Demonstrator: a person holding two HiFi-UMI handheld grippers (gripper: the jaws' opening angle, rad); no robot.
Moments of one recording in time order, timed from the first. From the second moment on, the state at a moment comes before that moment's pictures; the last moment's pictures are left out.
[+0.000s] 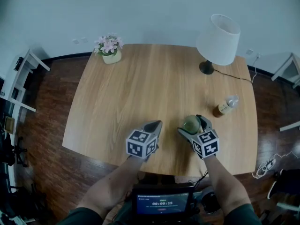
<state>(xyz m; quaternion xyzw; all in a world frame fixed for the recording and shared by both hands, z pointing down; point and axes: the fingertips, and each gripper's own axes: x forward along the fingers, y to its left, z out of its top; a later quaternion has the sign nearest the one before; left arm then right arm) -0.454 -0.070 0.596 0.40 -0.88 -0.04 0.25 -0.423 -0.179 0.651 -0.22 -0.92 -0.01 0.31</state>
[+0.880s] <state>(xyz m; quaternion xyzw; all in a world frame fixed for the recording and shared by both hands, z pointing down) -0.451 -0.072 0.583 0.42 -0.87 -0.04 0.24 -0.421 -0.177 0.636 -0.21 -0.93 -0.01 0.29</state>
